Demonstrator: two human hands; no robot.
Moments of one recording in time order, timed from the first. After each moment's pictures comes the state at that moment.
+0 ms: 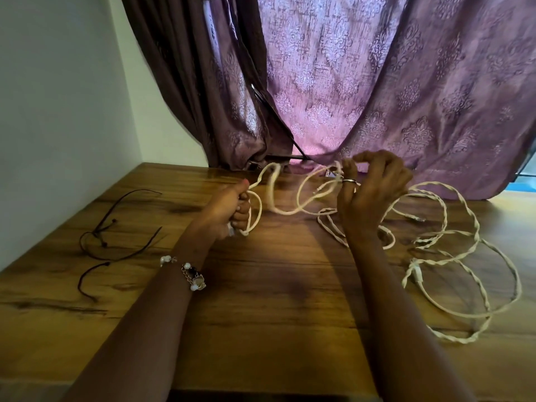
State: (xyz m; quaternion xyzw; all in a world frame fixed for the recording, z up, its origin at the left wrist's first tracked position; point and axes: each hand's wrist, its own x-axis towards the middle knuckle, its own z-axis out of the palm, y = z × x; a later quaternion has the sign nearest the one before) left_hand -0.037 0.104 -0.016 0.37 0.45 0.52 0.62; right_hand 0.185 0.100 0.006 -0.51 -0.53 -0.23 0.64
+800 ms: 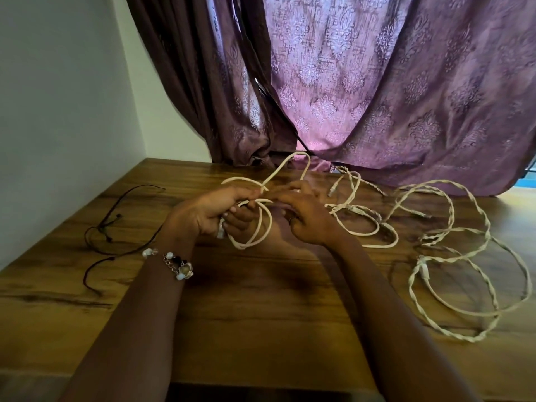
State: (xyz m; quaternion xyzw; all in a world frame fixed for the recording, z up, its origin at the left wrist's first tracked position) left_hand -0.057 0.085 0.002 0.43 0.36 0.28 0.78; right_hand 0.145 0.121 -0.034 -0.29 -0.89 0.01 0.35
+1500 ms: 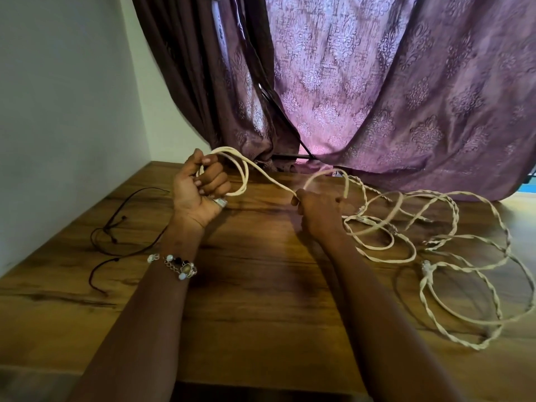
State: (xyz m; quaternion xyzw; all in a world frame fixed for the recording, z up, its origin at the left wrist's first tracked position) left_hand -0.088 0.098 -0.005 0.34 -0.08 0.58 0.74; right_hand 0.146 0.123 -0.027 -0.57 -0.79 -0.03 0.22
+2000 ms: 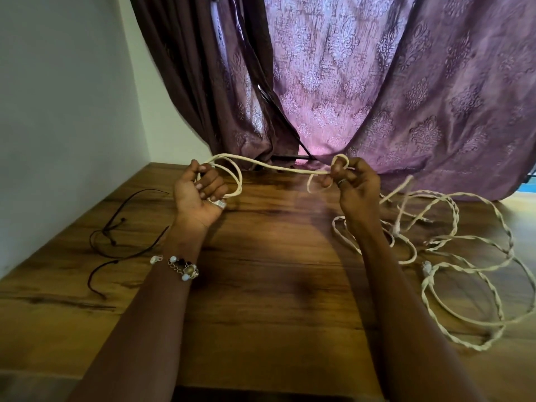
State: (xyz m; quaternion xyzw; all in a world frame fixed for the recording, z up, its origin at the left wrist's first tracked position) left_hand -0.082 0.101 -0.008 0.25 0.07 0.71 0.65; right_hand 0.179 0.116 0.006 -0.26 -0.60 0.33 0.68
